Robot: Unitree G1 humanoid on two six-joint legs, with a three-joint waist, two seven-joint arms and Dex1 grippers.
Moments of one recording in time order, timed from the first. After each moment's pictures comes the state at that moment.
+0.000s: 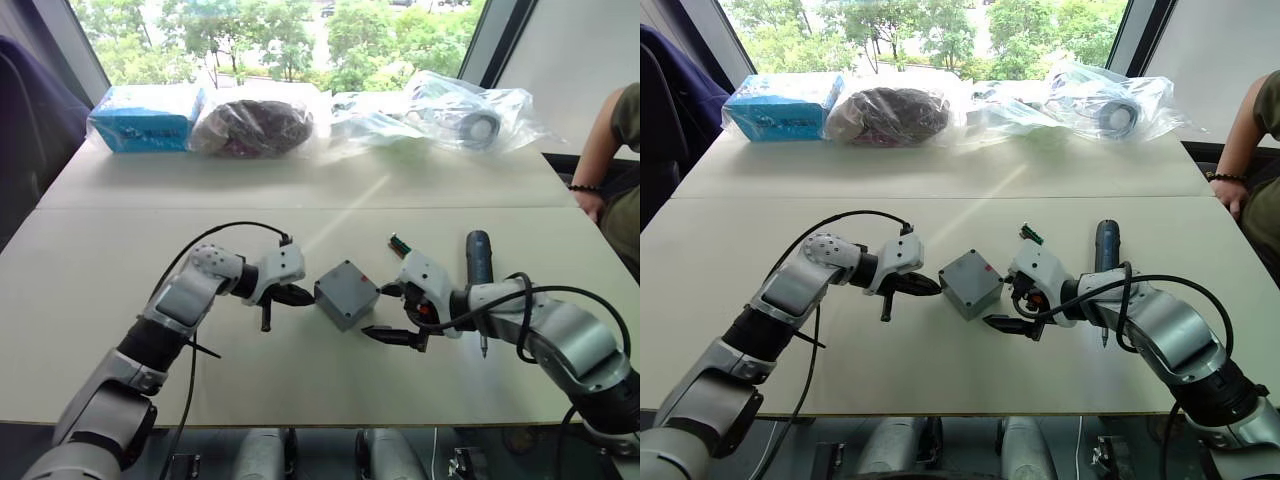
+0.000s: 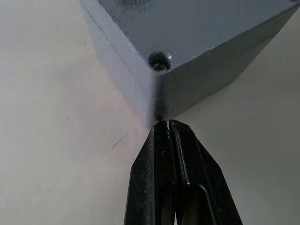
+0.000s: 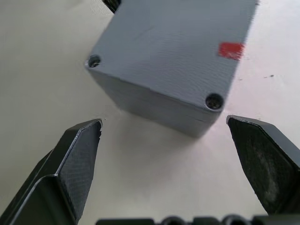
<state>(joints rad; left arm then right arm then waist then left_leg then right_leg) -0.62 0.52 -0.37 0.10 -0.09 0.45 -1.21 -0.36 -0.83 0.22 -0.49 0.53 0.96 0.75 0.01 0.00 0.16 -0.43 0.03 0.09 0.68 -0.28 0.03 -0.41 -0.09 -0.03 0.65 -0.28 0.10</state>
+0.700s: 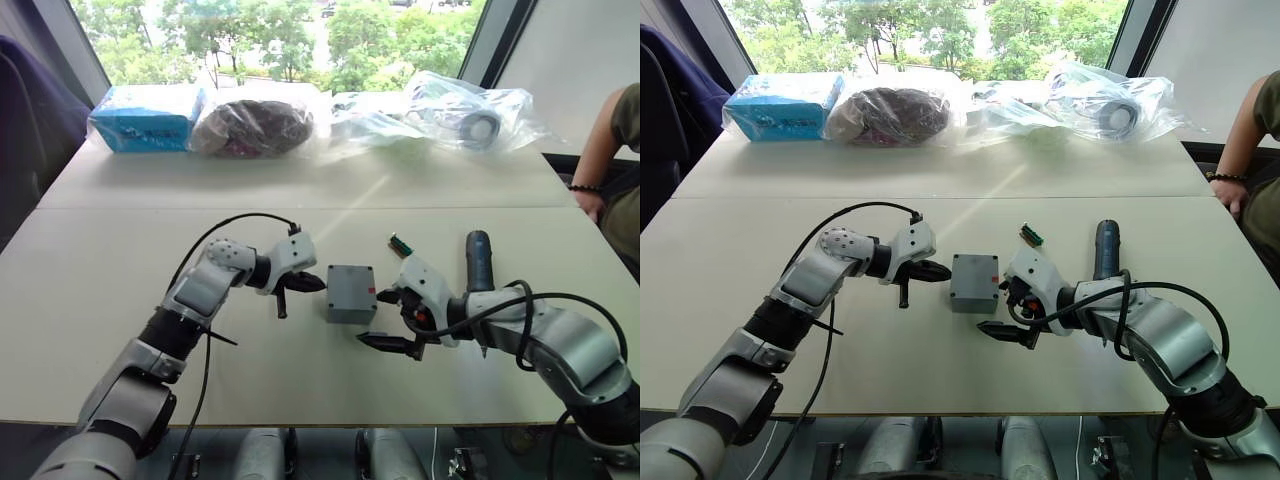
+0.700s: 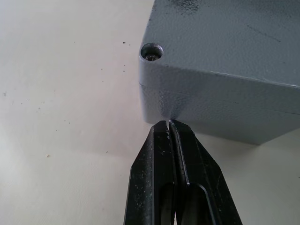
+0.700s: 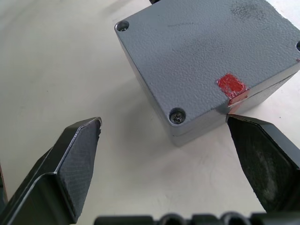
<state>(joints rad) -0.68 0.46 -0.37 0.20 -0.07 0.41 -1.15 -0.33 -0.81 0.17 -0.56 0.57 1.06 0.71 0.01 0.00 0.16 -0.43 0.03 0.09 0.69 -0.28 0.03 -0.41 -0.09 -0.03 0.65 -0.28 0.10</state>
